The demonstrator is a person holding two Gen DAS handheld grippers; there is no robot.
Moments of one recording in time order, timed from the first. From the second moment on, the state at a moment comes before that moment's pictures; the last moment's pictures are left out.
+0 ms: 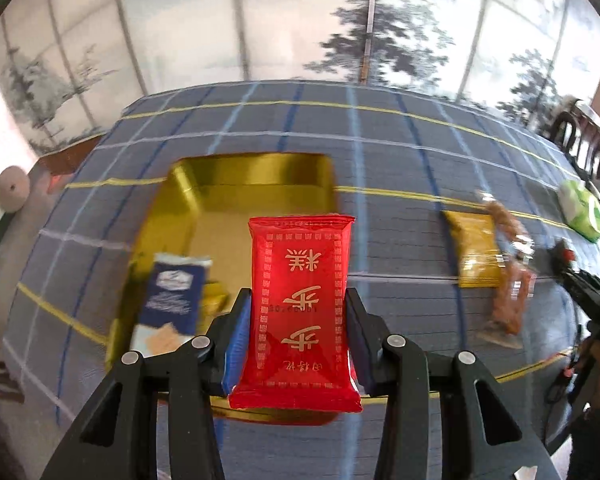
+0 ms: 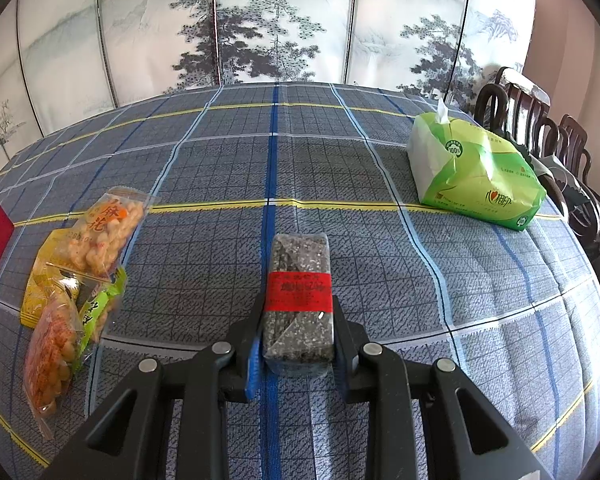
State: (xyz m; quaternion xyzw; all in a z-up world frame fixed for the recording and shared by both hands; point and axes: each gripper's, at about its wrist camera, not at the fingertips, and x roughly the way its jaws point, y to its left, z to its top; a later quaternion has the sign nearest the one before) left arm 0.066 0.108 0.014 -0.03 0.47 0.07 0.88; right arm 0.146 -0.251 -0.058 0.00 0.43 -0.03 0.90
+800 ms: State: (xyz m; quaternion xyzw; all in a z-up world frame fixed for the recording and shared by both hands) left arm 0.062 0.158 -0.027 -0.03 0.50 0.13 0.86; right arm 0.145 -0.253 -0.055 -0.01 0.43 -0.03 0.90
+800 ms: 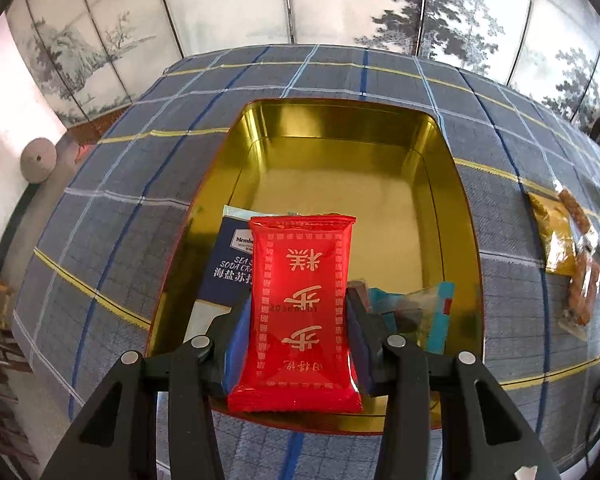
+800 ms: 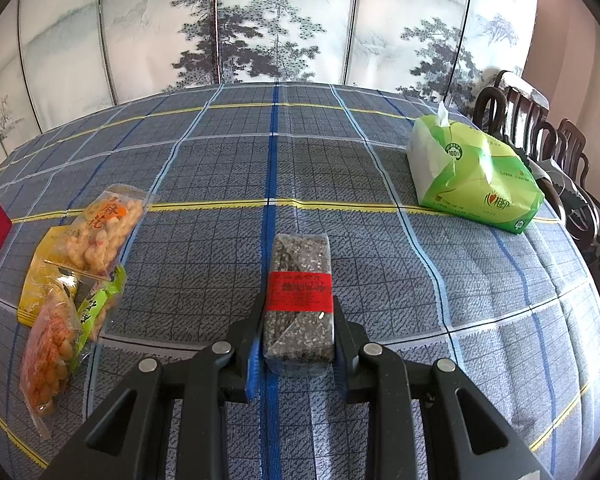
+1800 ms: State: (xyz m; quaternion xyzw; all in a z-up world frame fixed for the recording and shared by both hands) left arm 0.056 0.149 -0.014 -0.01 0.49 0.11 0.86; right arm 0.143 -0.249 -0.055 -0.02 0.43 -0.04 0.90
